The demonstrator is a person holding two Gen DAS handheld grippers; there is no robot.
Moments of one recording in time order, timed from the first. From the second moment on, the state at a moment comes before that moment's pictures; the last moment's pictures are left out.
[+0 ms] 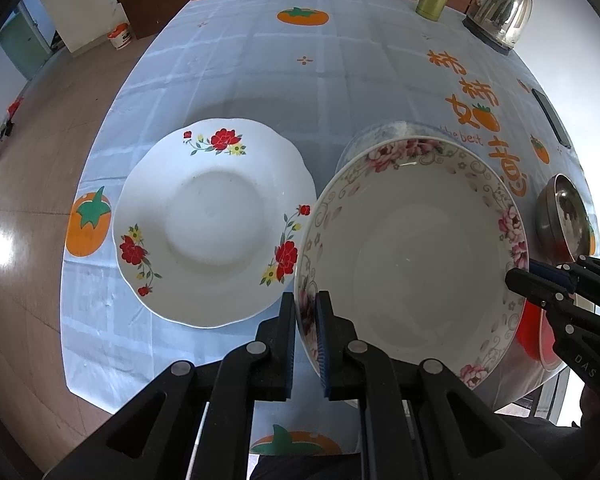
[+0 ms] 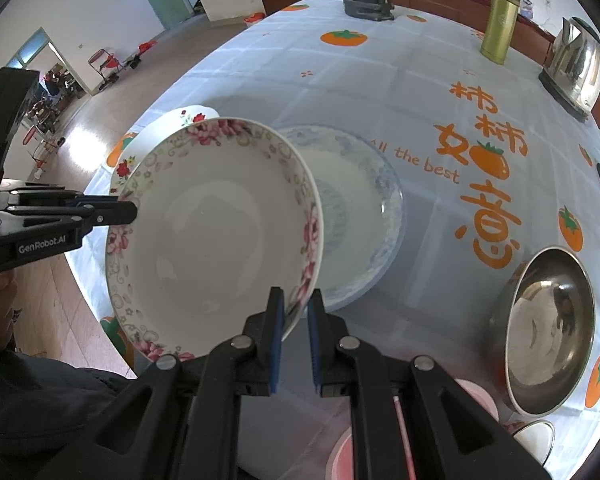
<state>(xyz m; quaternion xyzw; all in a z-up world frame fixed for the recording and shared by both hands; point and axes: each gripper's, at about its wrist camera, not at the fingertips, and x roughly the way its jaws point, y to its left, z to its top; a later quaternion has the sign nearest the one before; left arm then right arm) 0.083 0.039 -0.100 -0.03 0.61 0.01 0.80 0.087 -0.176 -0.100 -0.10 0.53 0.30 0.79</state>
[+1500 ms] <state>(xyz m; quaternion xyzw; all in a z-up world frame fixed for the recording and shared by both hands) 0.120 0.006 -0.090 0.00 0.59 -0.02 0.81 0.114 -0.203 -0.093 -0.08 0.53 0.27 0.80</state>
